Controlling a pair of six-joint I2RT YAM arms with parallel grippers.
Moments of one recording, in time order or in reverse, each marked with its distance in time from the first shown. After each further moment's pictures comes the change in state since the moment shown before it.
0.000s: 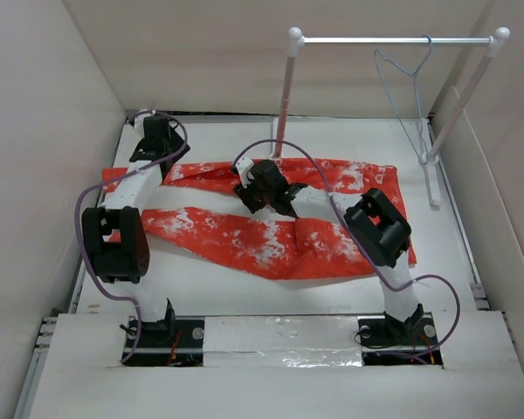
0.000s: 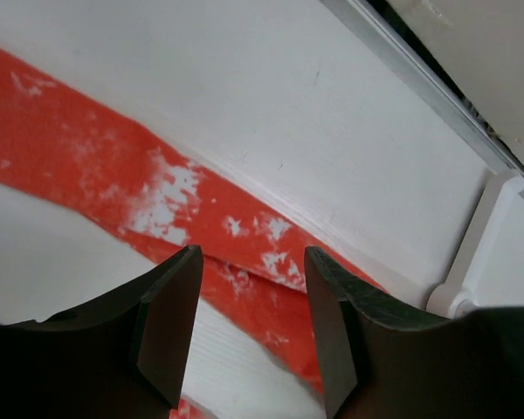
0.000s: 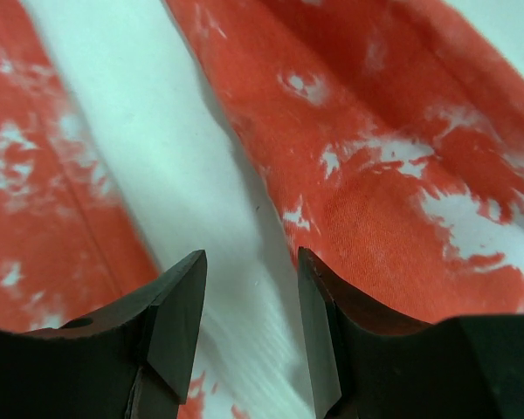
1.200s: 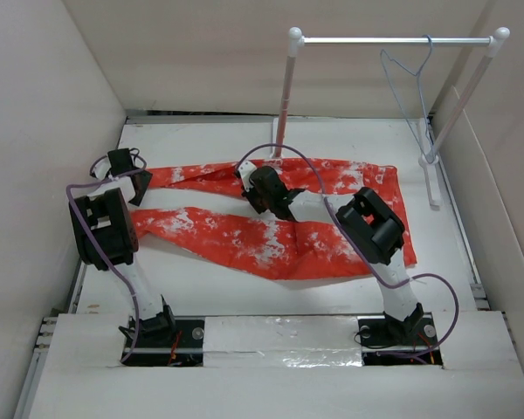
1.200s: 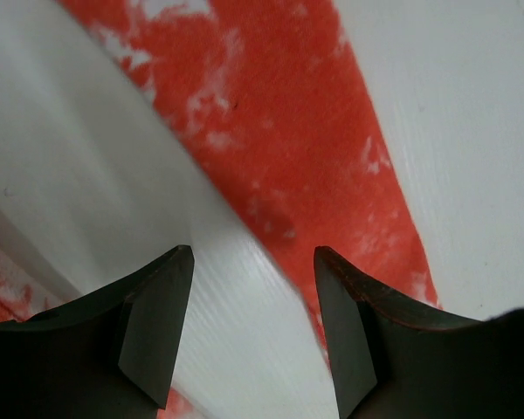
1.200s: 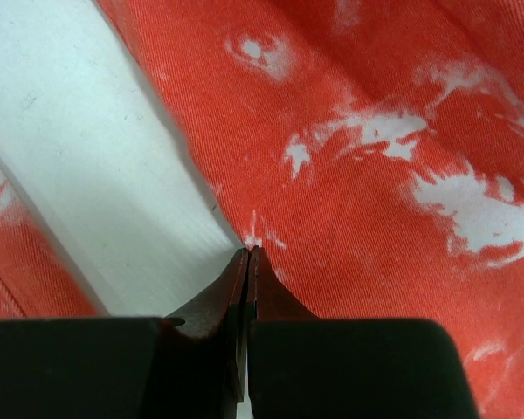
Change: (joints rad) left arm 0.311 0.117 -0.234 0.076 0.039 -0.267; right arm -0.002 0.096 0.010 0.040 0.126 0.005
